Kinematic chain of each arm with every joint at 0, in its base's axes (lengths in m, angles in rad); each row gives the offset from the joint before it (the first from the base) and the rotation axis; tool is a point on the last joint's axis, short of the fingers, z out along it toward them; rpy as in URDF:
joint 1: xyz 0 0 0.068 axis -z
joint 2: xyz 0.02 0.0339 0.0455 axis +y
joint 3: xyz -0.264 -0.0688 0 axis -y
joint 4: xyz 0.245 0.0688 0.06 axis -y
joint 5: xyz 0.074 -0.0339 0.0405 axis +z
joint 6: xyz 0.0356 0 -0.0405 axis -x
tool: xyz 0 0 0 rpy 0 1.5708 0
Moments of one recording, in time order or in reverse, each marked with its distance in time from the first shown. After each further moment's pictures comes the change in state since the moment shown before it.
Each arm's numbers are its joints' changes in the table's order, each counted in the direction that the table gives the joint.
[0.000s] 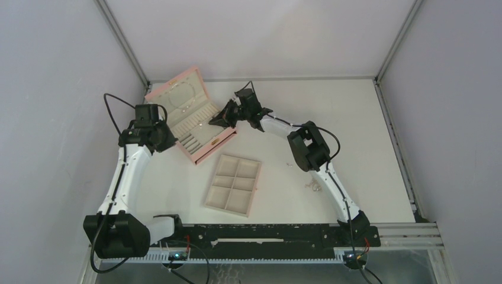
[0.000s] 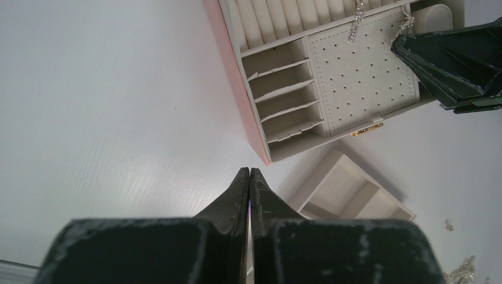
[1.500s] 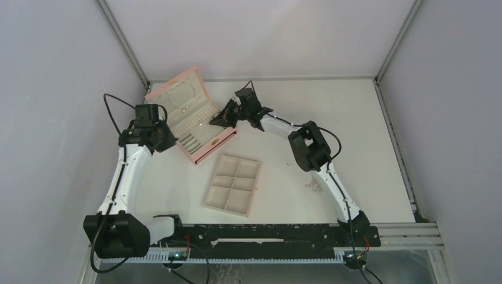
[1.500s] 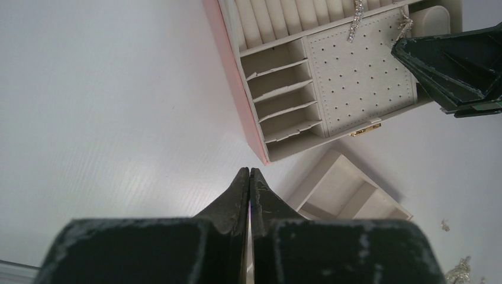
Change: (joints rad) left arm 0.001 0.000 0.000 0.000 -0.001 0.010; right arm 0.000 -0.018 -0.007 -0.033 -0.011 0.018
